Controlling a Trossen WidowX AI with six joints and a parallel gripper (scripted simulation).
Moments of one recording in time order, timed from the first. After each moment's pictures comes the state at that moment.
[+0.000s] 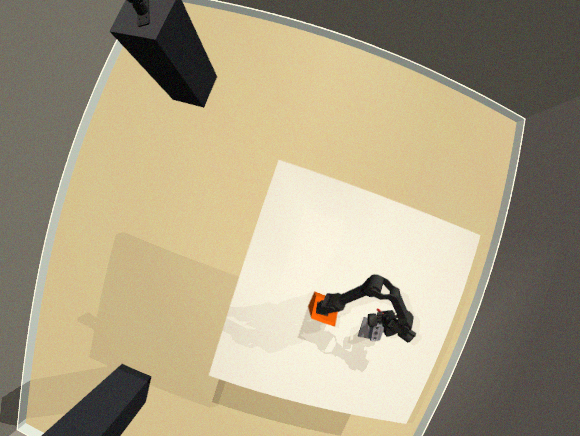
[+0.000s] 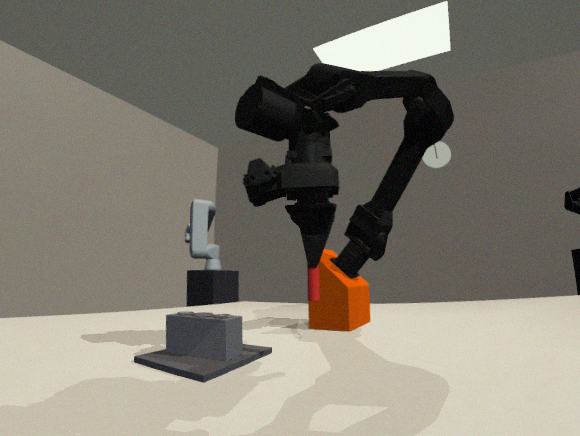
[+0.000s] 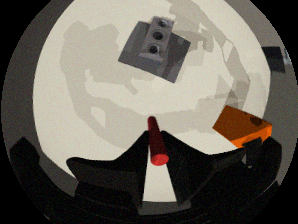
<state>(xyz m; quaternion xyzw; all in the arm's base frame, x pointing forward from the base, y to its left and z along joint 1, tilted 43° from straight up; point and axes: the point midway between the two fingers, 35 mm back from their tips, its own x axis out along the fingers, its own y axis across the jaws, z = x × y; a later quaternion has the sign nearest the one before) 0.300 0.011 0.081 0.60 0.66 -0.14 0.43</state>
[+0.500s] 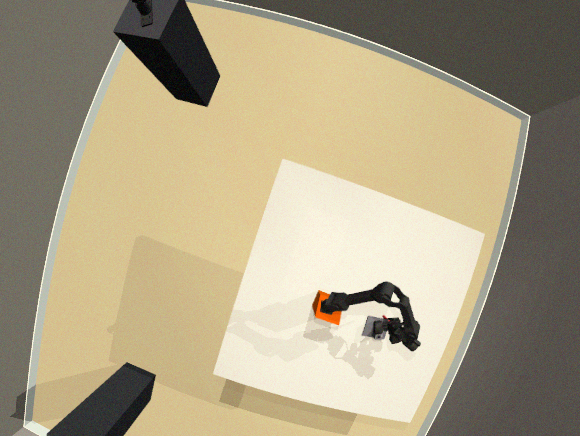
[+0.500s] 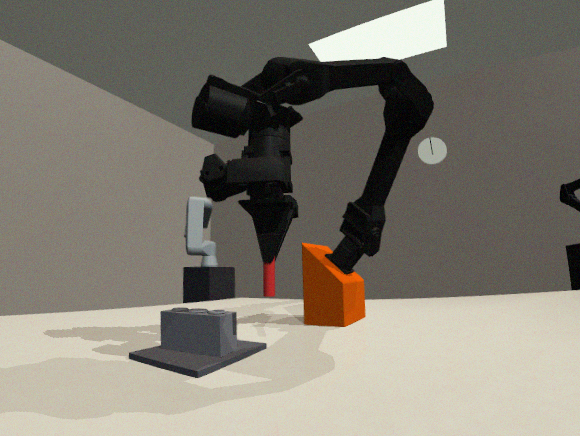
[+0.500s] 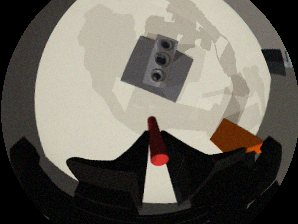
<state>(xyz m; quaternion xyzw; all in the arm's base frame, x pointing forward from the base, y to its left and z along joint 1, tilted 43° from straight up) 0.324 -0.020 0.057 0.60 0.66 -0.14 0.43</state>
